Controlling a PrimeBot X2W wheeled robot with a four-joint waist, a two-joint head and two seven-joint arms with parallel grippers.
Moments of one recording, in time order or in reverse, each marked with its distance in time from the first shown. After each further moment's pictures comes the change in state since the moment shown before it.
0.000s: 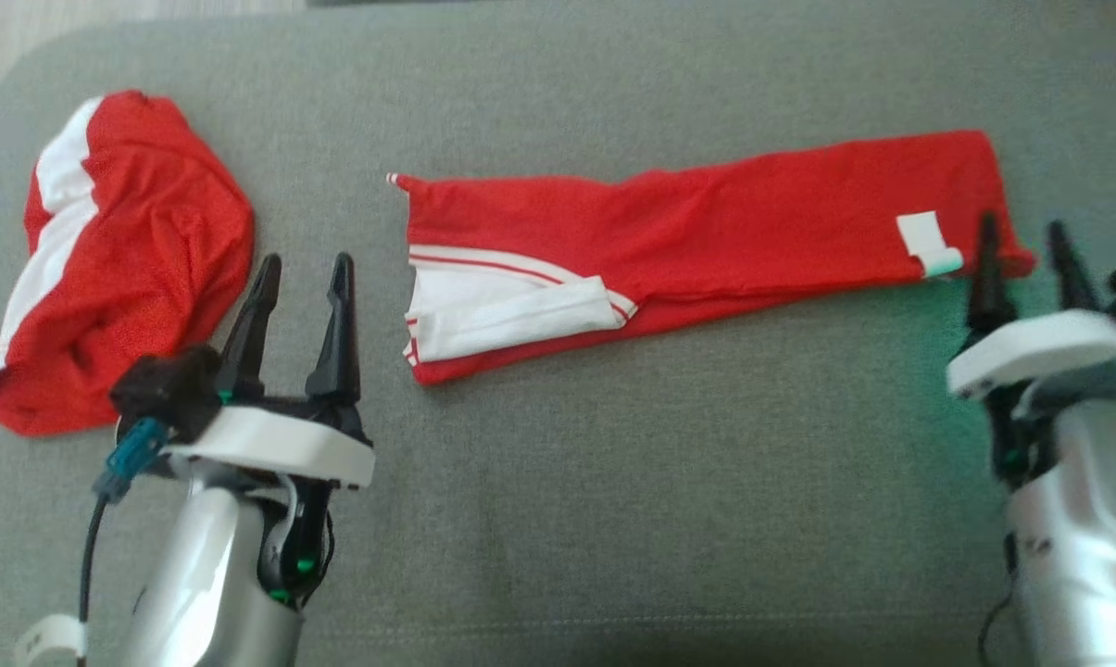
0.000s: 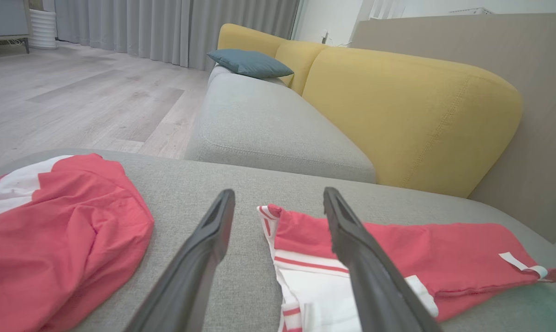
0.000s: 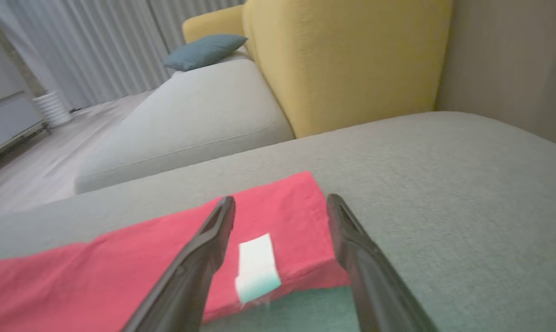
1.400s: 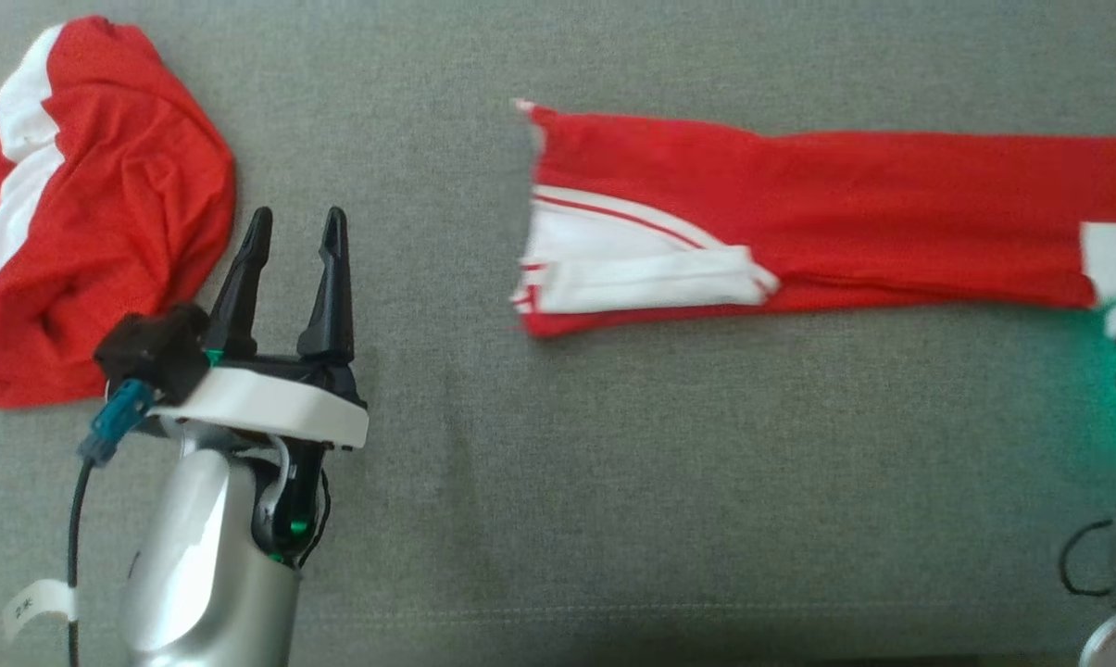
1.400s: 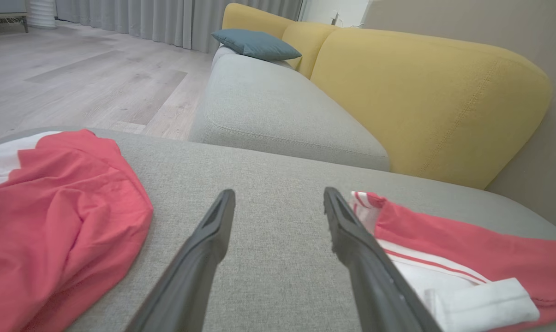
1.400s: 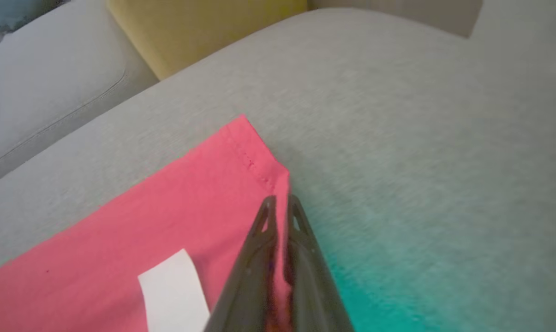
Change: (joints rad) left arm -0.079 -0.039 0.062 0.040 0.048 -0.062 0.000; right arm -0.244 -0.071 -0.523 0.258 -0.196 0.000 0.217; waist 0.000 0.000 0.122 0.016
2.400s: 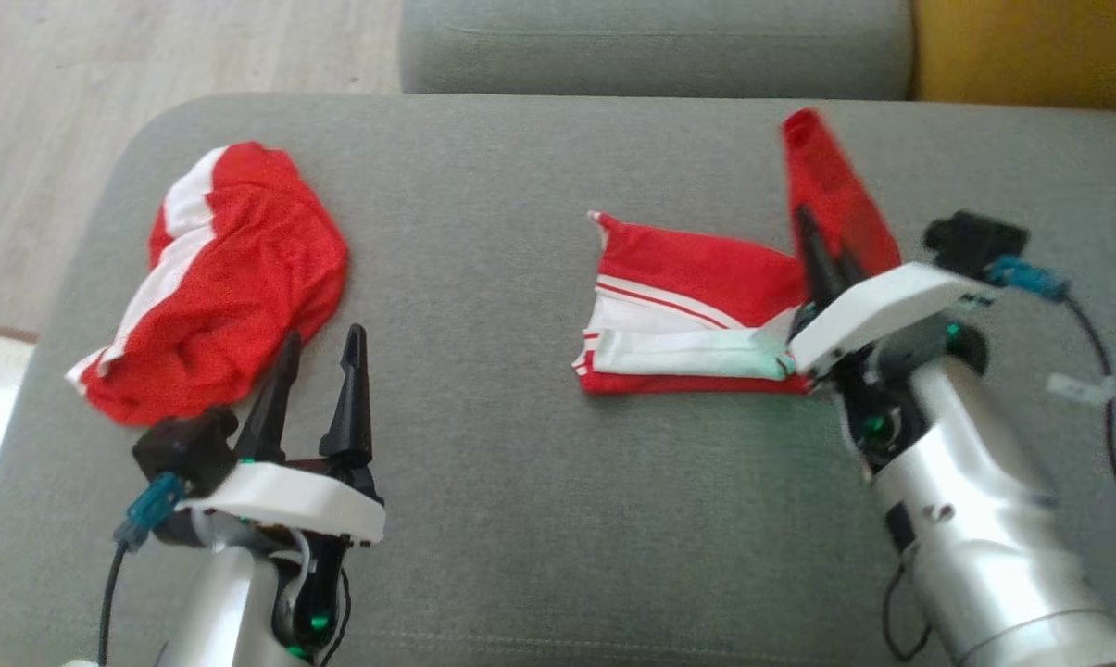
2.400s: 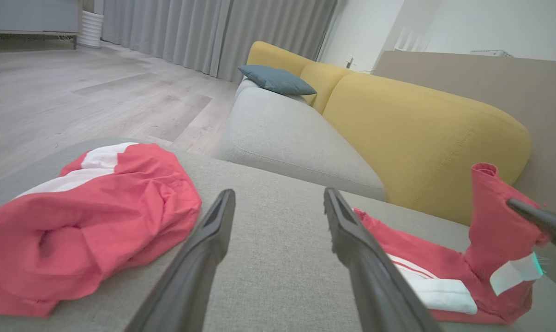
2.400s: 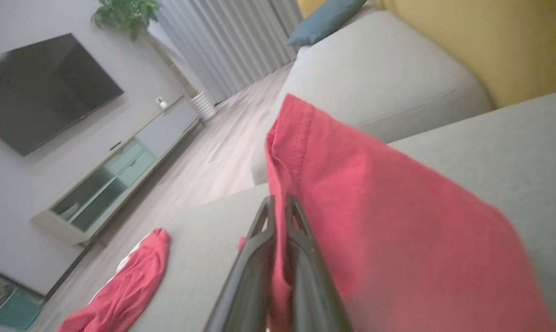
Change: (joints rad) left arm 0.156 0.000 -0.039 0.025 -0.088 0.036 0.000; right arm 0.108 0.107 0.902 -0.157 0.666 0.000 -0.049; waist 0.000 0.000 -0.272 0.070
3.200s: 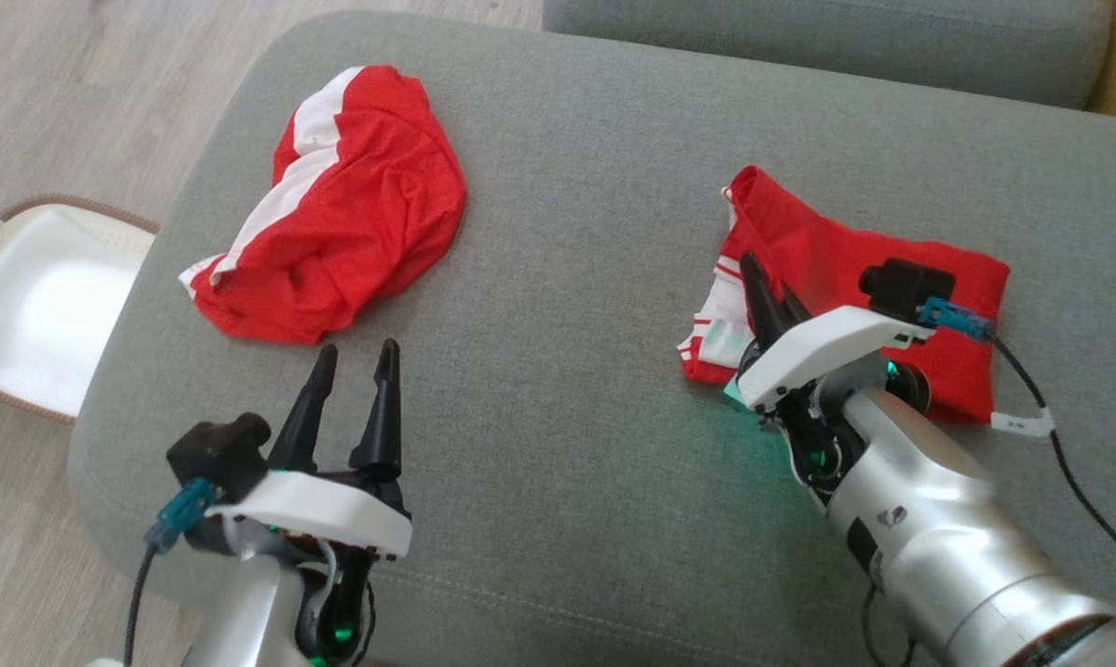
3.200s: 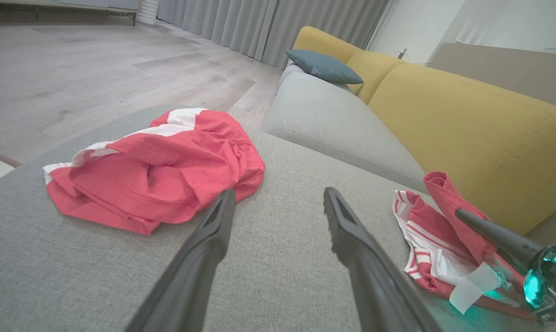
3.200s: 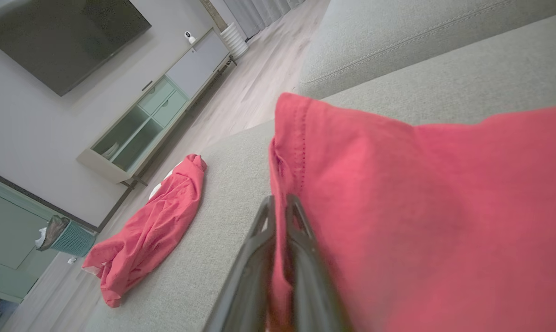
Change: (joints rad) left arm 0.008 0.001 -0.070 0.012 -0.048 0.010 0.000; right arm -0.102 -0.003 0.466 0.285 0.382 0.000 -0.241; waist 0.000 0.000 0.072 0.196
